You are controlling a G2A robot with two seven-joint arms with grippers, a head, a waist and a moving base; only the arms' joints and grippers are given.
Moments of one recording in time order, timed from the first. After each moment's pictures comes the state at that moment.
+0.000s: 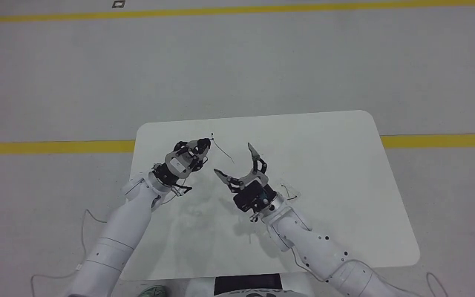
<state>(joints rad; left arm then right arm) 1.32 -1.16 -1.22 -1.35 -1.38 0.34 -1.14 -1.35 -1.24 0.71 -1.57 -1.57 0.26 -0.50</state>
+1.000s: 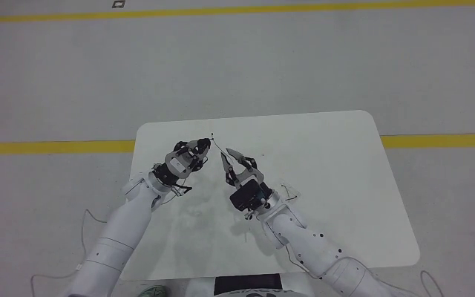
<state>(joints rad) 1.32 -1.16 -1.22 -1.35 -1.38 0.34 -1.14 -1.34 -1.28 0.71 -1.55 -1.57 0.24 -0.55</state>
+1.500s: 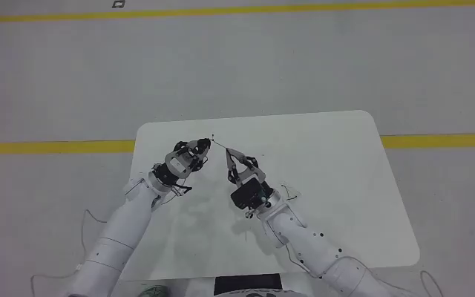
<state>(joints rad) 1.32 -1.16 -1.22 -1.35 -1.38 0.34 -1.14 -1.34 -1.28 0.72 -1.54 -1.57 0.27 -0.55</state>
